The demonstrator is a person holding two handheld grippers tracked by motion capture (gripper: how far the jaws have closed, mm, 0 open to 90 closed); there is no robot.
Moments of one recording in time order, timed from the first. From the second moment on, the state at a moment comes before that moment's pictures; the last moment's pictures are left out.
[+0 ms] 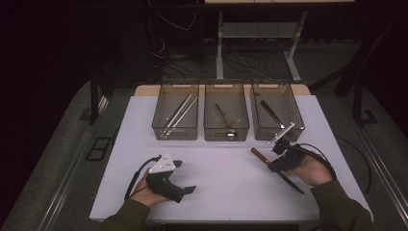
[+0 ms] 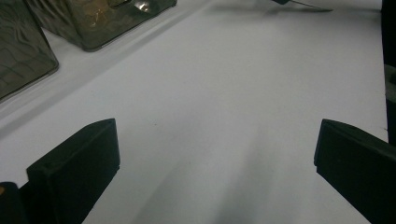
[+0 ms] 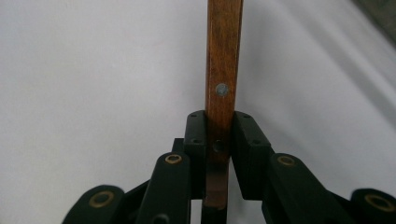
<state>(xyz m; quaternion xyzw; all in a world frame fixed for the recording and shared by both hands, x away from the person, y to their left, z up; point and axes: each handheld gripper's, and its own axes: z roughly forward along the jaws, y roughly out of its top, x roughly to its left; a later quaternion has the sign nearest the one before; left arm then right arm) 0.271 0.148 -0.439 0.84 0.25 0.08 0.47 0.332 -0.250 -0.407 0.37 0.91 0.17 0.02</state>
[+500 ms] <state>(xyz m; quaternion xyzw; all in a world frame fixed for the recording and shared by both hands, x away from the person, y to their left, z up) 0.271 0.148 -0.439 0.84 0.25 0.08 0.47 0.338 -0.290 -0.393 0.42 0.84 0.34 0.05</state>
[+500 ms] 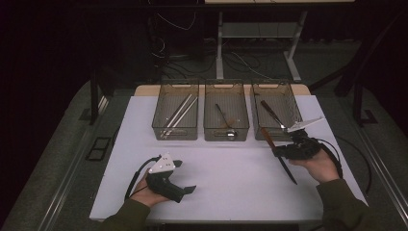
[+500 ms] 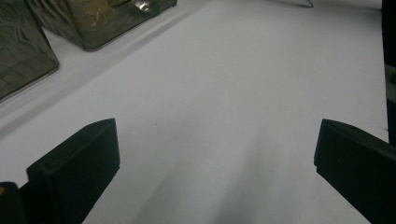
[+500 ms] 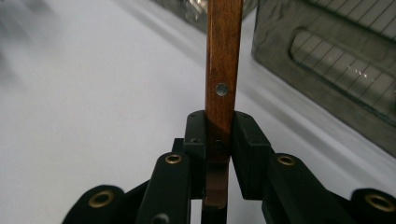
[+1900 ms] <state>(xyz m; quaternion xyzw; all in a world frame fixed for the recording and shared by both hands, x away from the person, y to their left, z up) 0.271 0.147 -0.439 0.84 0.25 0.07 0.48 0.401 -0.306 -0.304 0.46 0.73 0.46 0.21</state>
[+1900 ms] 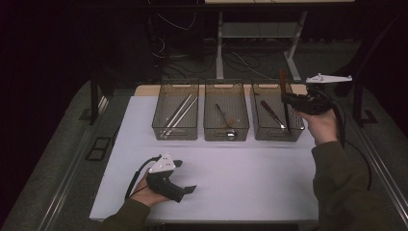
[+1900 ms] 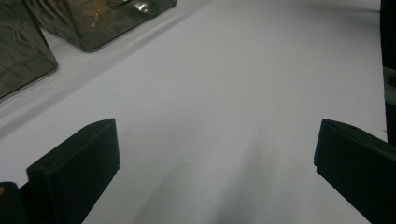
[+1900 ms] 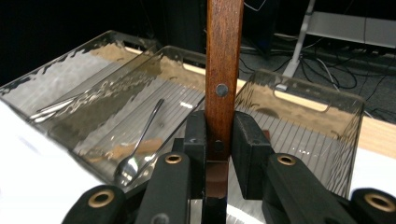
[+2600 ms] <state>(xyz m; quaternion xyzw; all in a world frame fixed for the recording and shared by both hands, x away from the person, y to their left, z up) 0.271 0.147 -0.439 0.84 0.25 0.07 0.48 0.452 -0.296 -0.334 0.49 0.72 0.43 0.22</state>
